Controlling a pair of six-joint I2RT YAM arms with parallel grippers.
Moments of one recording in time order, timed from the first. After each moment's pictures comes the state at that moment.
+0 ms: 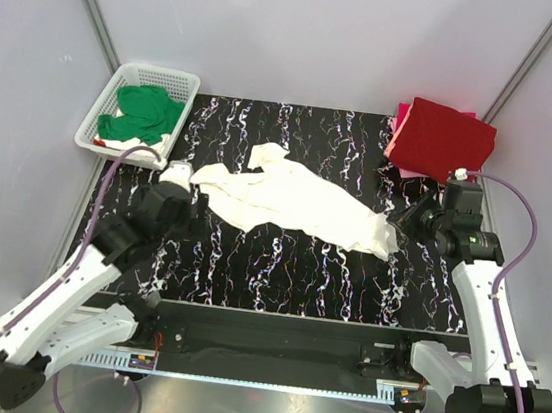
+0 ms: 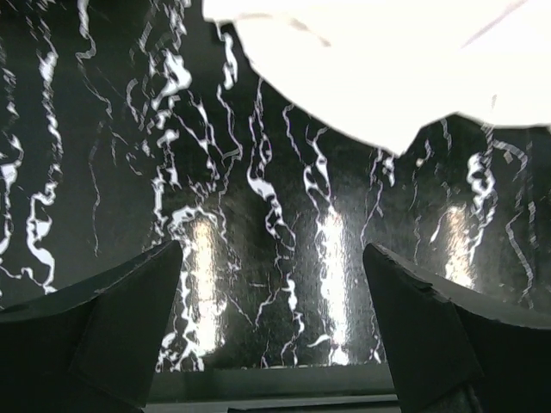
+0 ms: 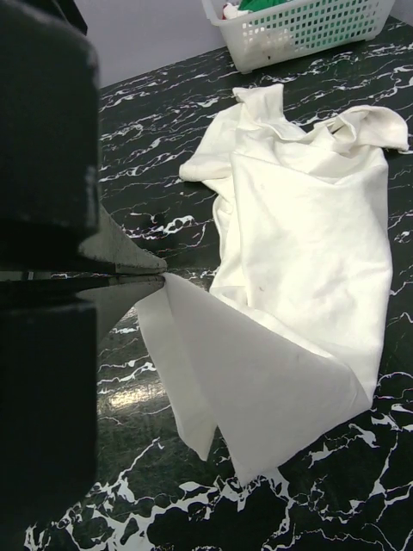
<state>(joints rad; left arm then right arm) -0.58 0.77 0.86 -0.83 -0.39 -0.39 0.04 1.00 0.96 -0.69 -0.23 0.69</state>
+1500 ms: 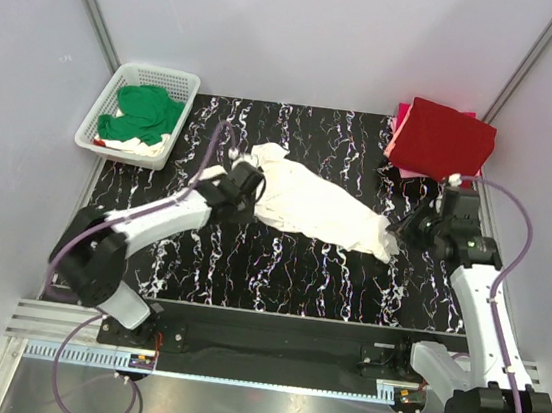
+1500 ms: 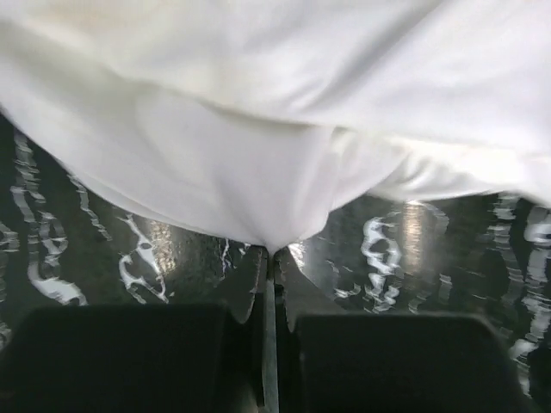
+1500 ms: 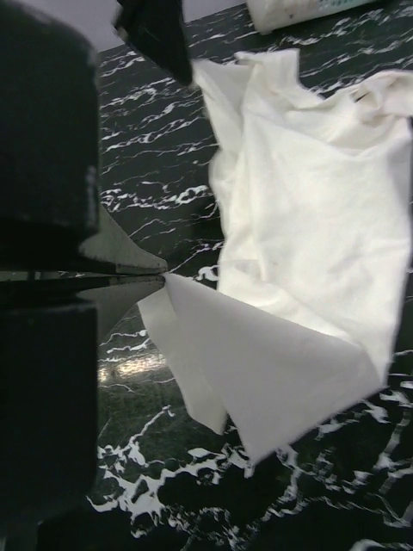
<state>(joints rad) -0.66 1.55 1.00 -0.42 -0.23 -0.57 0.03 0.97 0.90 -0.71 -0.24 0.61</state>
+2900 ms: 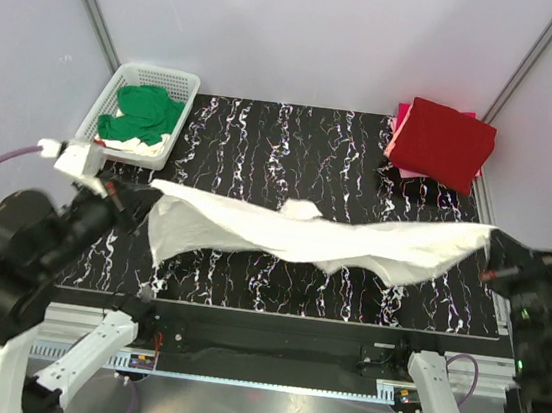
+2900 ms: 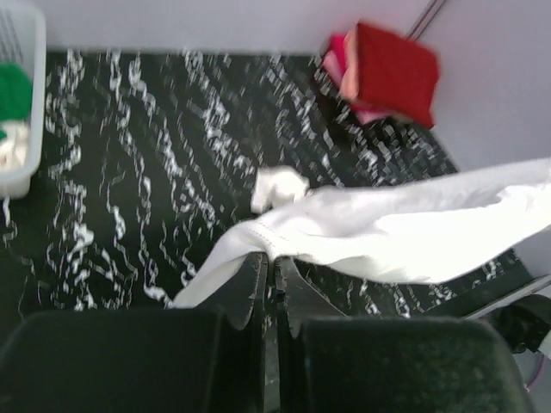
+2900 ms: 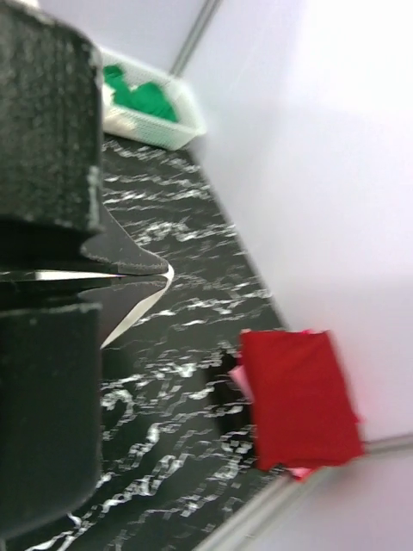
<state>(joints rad) -0.33 0.64 1.38 -0.94 0.14 -0.31 -0.02 0.62 1.62 -1.07 0.09 0.52</state>
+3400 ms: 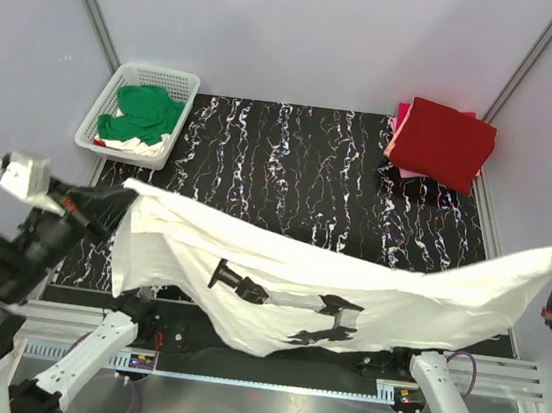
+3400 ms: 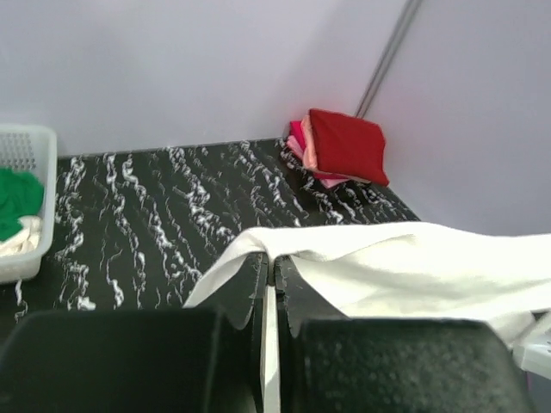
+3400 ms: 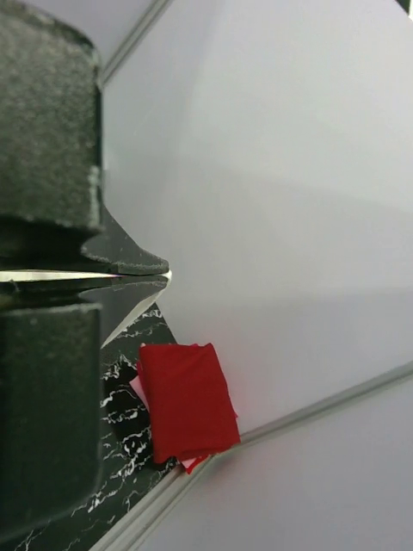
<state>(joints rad) -0.33 0.53 1.54 -0.93 0.18 -0.28 0.12 0.56 1.90 -1.04 0.36 0.48</state>
